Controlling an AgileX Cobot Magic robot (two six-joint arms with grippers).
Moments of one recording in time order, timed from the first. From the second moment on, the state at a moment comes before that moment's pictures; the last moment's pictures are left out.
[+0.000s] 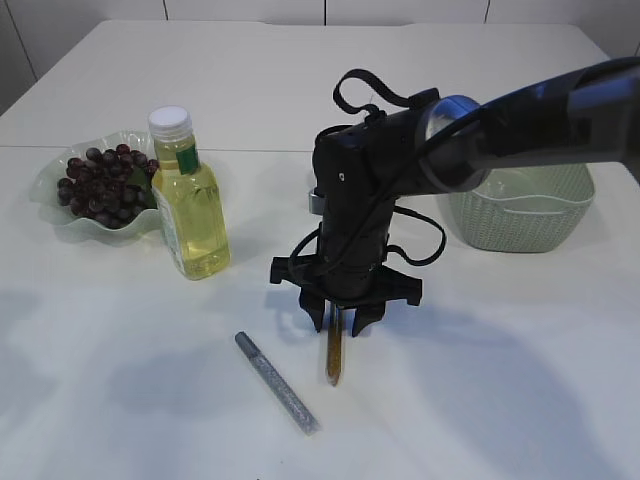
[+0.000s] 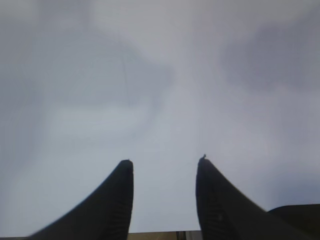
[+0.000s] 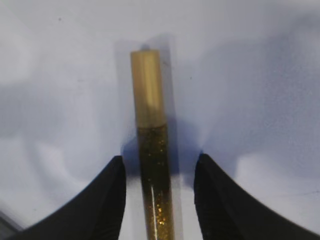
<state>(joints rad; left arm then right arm) -0.32 1.22 -0.79 0.12 0.96 -0.31 0.59 2.21 -1.57 0.01 0.87 0.76</state>
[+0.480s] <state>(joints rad) -0.32 1.22 -0.79 0.12 0.96 -0.31 0.59 2.21 -1.57 0.00 0.87 0.75</state>
